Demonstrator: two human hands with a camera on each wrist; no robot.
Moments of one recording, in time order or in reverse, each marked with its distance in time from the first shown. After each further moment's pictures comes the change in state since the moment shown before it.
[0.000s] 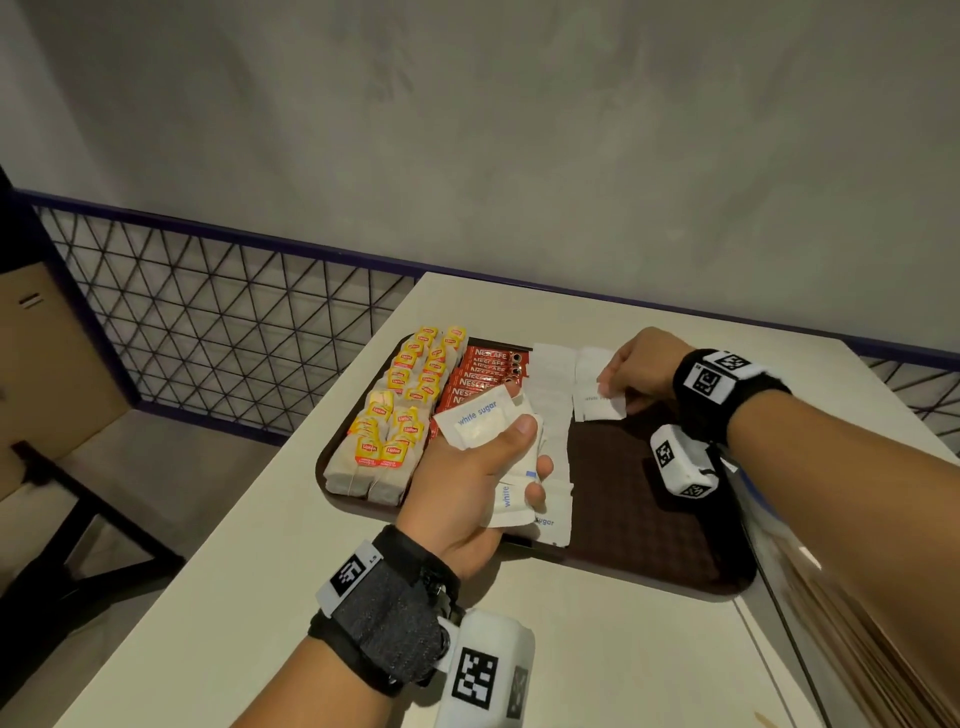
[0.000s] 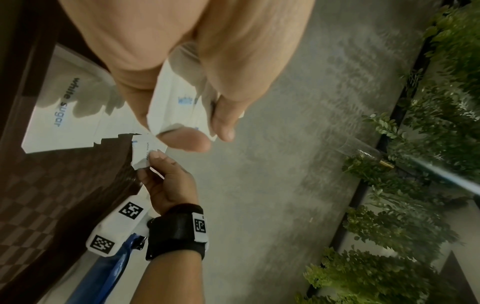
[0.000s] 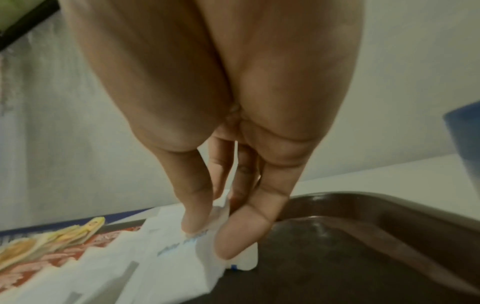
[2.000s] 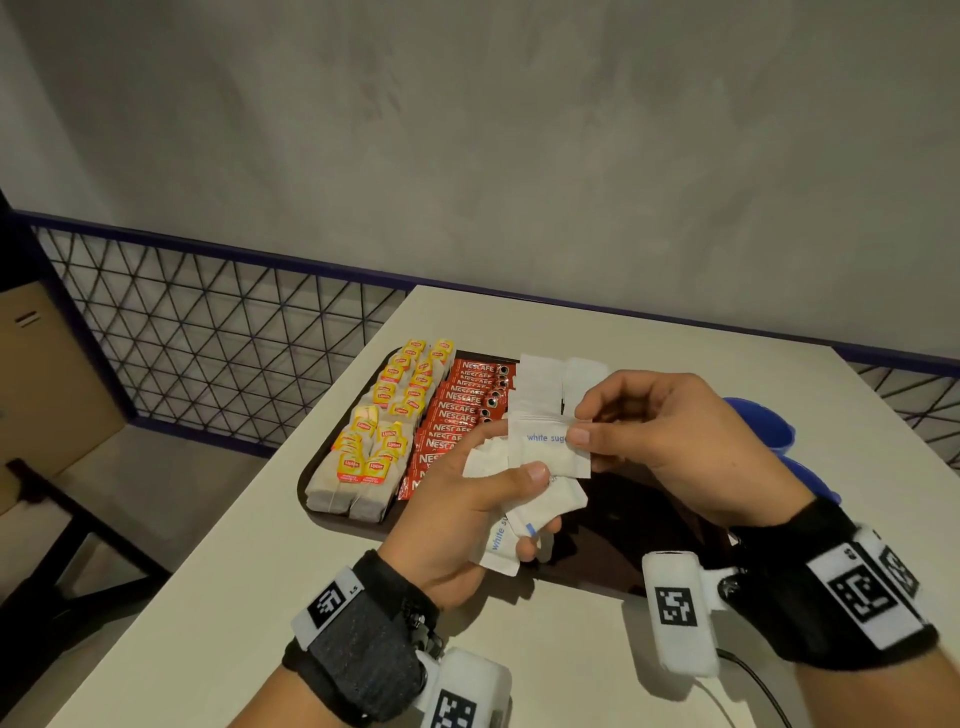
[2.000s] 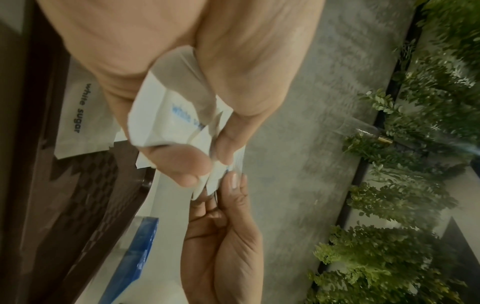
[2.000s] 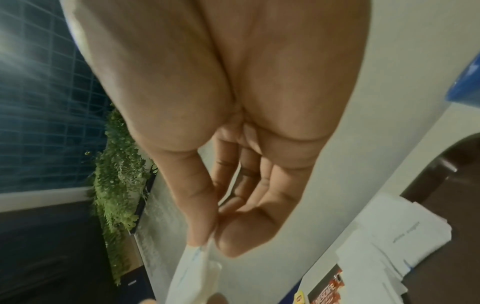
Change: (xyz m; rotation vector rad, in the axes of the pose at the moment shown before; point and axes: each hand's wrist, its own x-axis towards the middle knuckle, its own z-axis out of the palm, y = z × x) left_hand -0.006 -0.006 0.004 0.181 -0.158 -0.023; right_hand -0.165 -0.014 0.007 0.598 -0.047 -0.359
